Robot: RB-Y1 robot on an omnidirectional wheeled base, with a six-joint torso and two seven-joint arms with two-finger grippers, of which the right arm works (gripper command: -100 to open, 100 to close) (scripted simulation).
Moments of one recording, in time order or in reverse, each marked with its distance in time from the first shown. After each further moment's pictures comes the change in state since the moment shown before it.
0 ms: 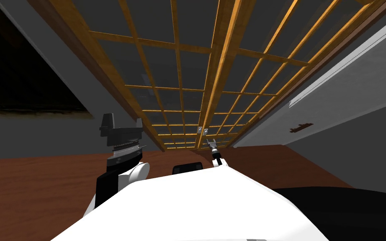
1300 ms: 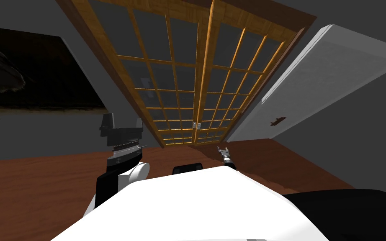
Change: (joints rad) arm 0.163 -0.122 -0.094 0.002 -0.037 0.033 -0.037
